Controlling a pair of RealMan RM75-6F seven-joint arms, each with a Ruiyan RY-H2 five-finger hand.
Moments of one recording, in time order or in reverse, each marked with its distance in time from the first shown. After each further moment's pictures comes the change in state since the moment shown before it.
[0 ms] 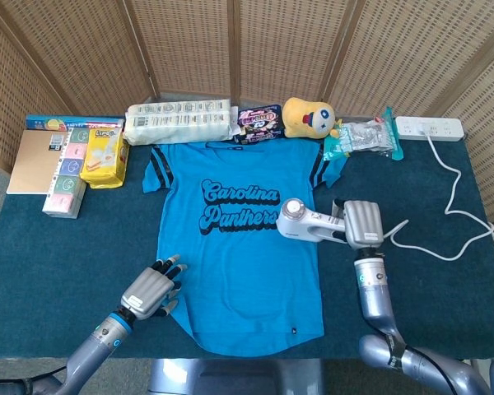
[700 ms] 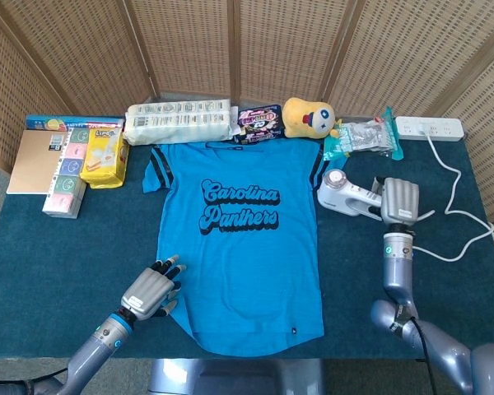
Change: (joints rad) left arm 0.003 -0.007 -0.003 -0.010 -0.030 -0.002 0.037; right arm 0.081 -0.080 0.063 0.465 0.071 -0.095 0.168
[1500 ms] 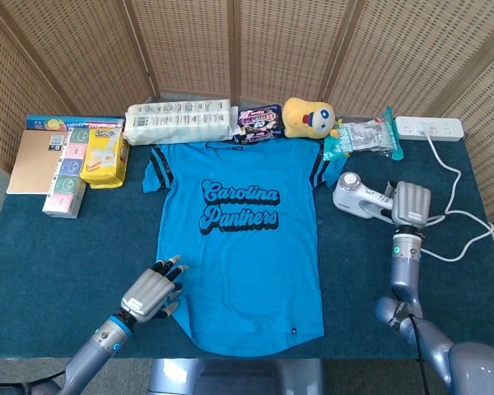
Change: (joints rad) left arm 0.008 0.017 0.011 -0.033 0.049 0.035 -0.008; right arm 0.014 -0.092 -0.028 0.255 -0.002 -0.056 0.090
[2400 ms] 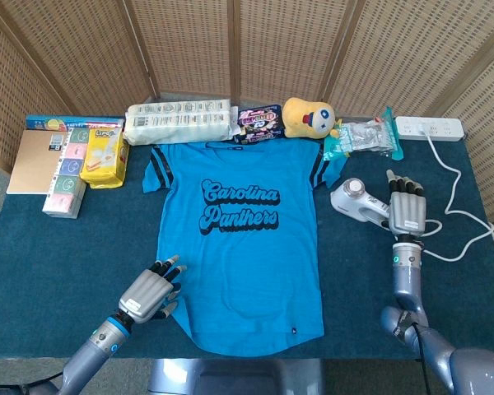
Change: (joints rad) left arm 0.009 0.004 0.002 0.004 0.015 0.006 -0.010; right arm -0.042 0.008 -0.059 -0.010 -0.047 -0.012 -0.051
